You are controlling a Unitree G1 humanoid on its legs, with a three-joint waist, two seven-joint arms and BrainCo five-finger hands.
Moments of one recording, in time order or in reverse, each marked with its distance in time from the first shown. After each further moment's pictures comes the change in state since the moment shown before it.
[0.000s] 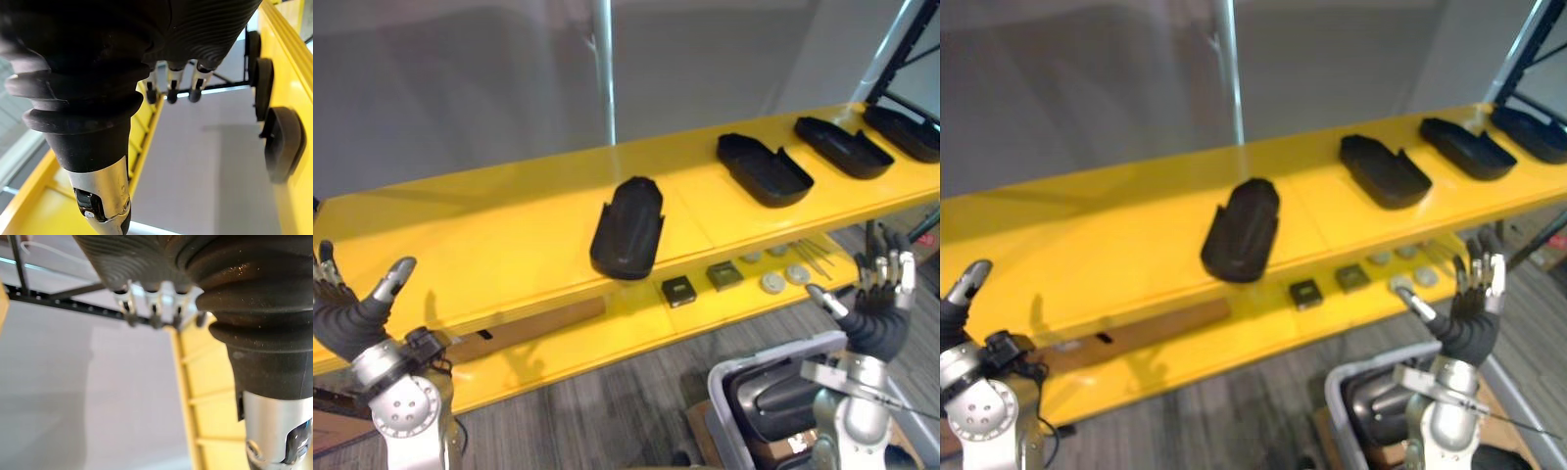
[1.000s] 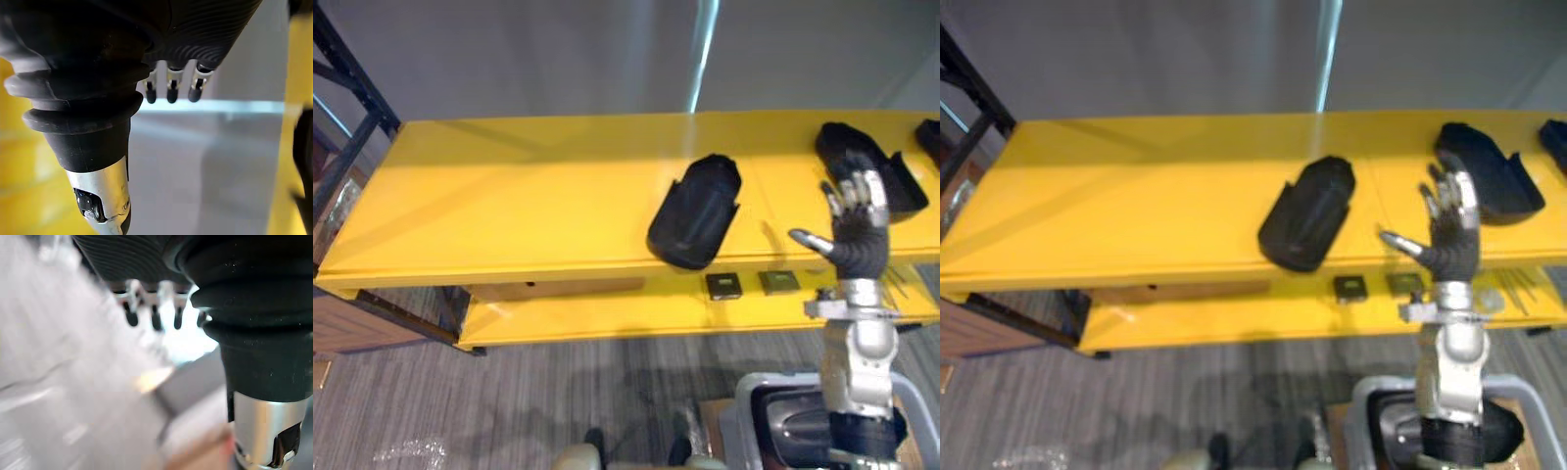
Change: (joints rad) left arm 0.112 -0.109 0.300 1.161 -0.077 0.084 0.131; right arm -0.434 -0.240 0.053 0.194 0.169 0.162 0.487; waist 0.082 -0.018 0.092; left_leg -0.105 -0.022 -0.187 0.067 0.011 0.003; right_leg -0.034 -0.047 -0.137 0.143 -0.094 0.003
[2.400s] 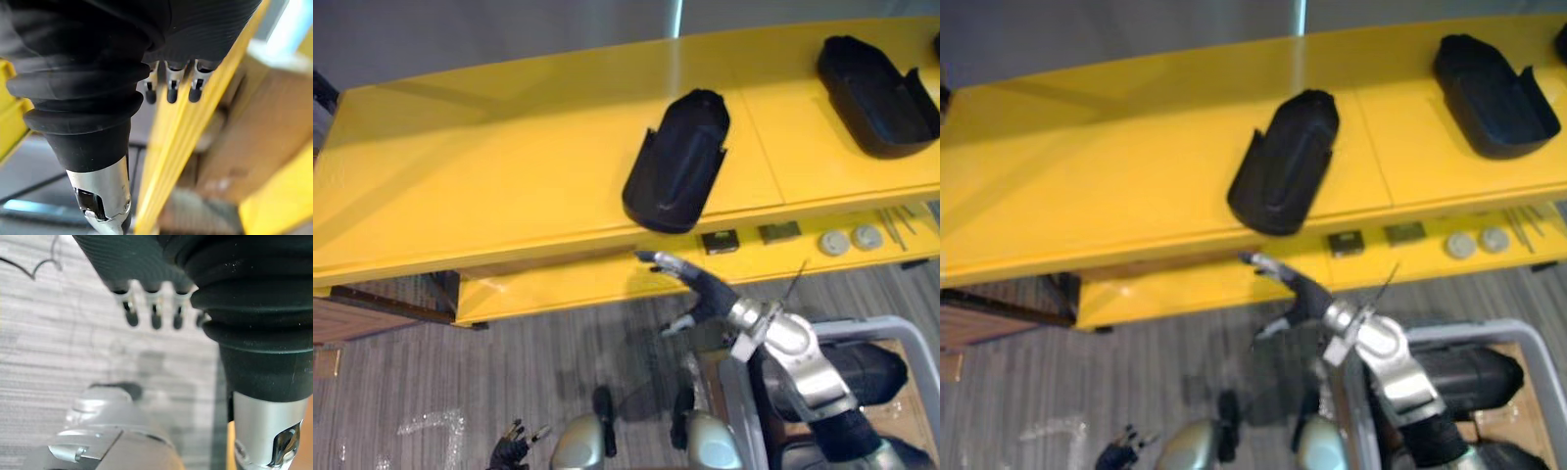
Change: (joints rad) left arm -0.125 0.122 -0.617 0.215 -0.118 0.118 -0.651; right arm -0.018 -0.088 0.324 0.029 -0.271 0.130 0.102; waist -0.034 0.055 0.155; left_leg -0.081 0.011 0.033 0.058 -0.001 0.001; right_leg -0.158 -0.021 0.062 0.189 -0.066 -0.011
